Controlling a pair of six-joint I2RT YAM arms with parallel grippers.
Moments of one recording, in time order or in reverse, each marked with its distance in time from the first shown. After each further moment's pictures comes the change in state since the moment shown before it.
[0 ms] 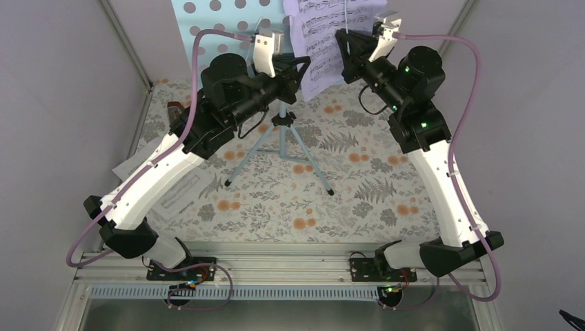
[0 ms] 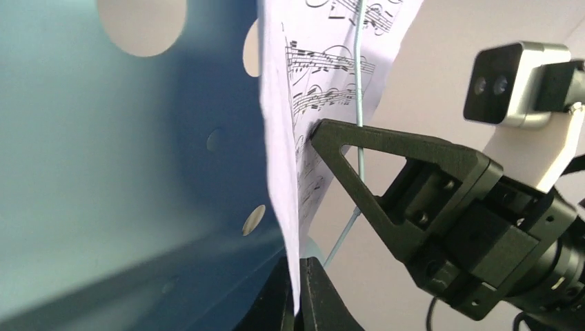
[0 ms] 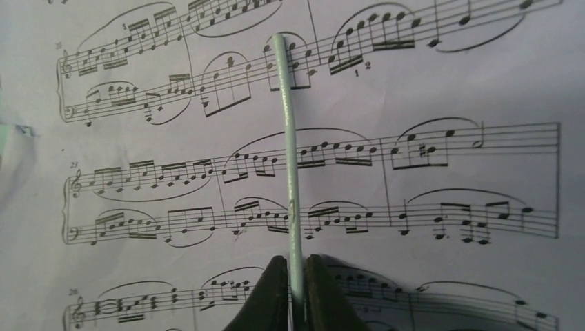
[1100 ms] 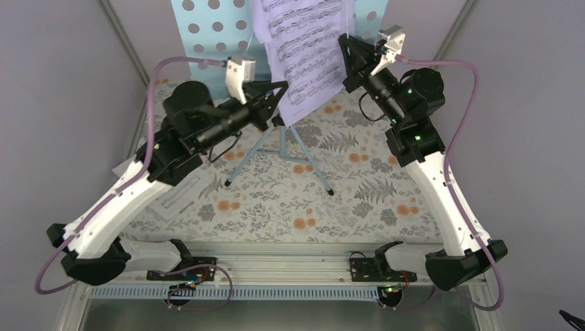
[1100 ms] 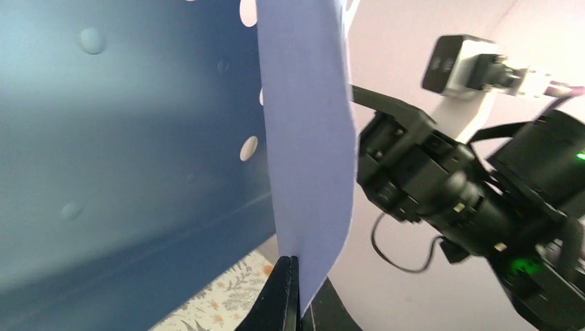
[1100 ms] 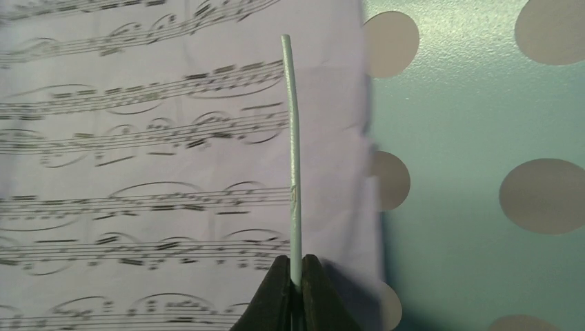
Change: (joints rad) left arm 0.000 -0.240 -0.259 0.019 0.064 0.021; right arm -0.002 -0.099 -0.236 0.306 -0.035 -0.070
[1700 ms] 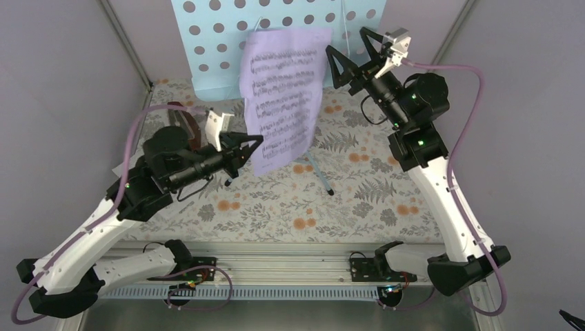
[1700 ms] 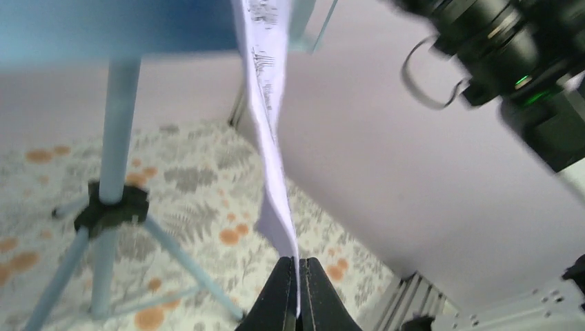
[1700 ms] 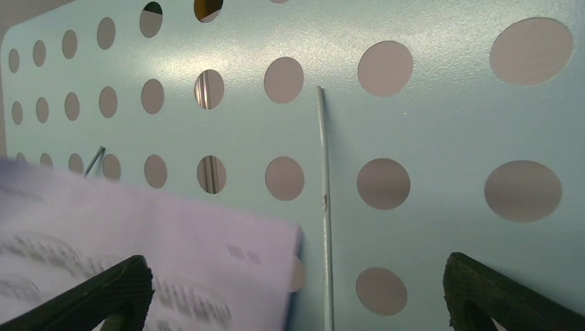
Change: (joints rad) left arm 0.000 -0.352 -0.342 -0.167 0.076 -0.031; right arm 0.000 -0.020 -0.010 0.008 0.020 0.037
